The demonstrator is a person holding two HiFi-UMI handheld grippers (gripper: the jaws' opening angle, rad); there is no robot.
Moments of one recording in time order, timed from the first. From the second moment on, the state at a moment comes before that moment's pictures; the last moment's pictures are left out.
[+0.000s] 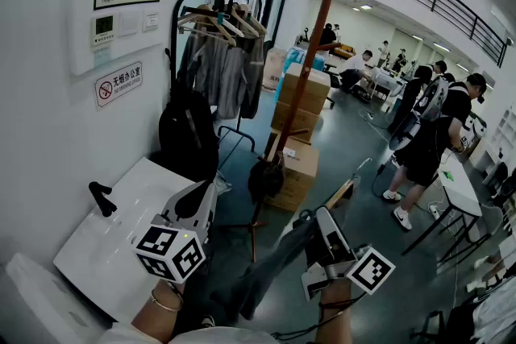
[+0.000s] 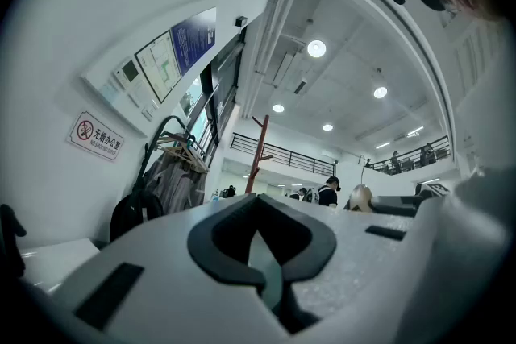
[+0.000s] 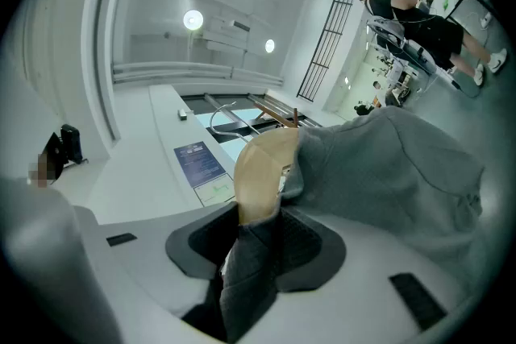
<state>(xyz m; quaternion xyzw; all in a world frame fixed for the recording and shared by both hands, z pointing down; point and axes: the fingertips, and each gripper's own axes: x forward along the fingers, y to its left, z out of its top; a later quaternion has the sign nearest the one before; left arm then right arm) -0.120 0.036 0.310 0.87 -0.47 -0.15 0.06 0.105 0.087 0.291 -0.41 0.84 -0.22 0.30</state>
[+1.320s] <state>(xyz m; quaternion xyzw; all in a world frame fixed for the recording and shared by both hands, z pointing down) -0.195 -0.038 0.327 0.84 -0.52 -0.15 0.06 -0.034 -0.025 0.329 -0.28 0.87 -0.34 0.21</state>
